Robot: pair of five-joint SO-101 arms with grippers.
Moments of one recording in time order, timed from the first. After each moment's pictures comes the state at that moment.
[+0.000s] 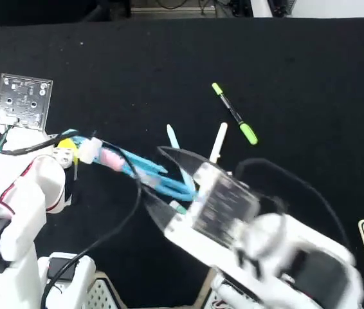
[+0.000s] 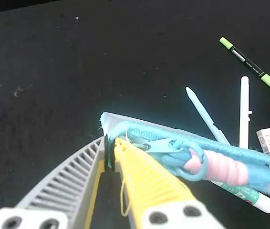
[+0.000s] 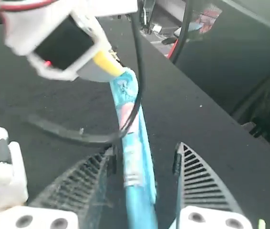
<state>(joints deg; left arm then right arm) -0.7 -54.9 6.2 95.1 -6.4 -50.4 -68.6 19.7 80.2 11.9</state>
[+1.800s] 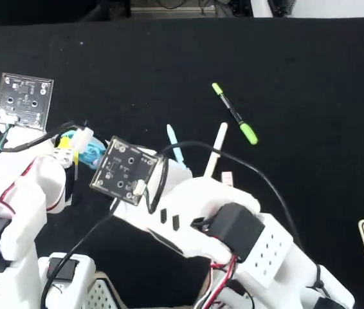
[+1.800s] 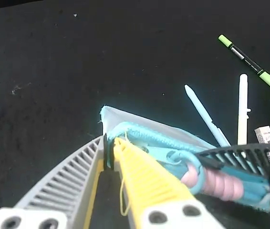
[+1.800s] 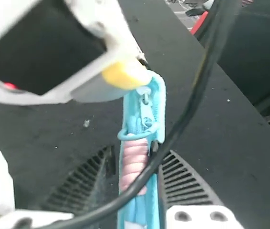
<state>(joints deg) -0.7 -54.7 6.2 95.1 -6.4 -53.4 -47.3 26.9 60.3 16.1</state>
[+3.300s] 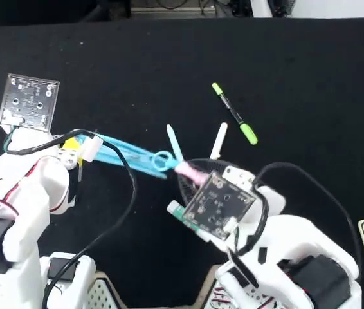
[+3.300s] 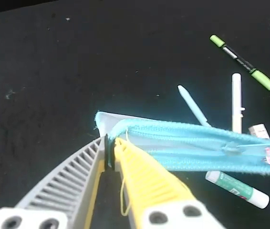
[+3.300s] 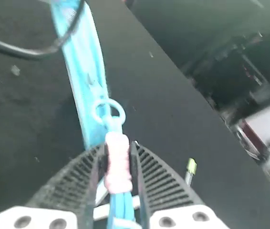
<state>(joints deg) -0.3 -54.8 6.2 95.1 -6.3 -31.5 -70.3 25.5 82.4 28.0</state>
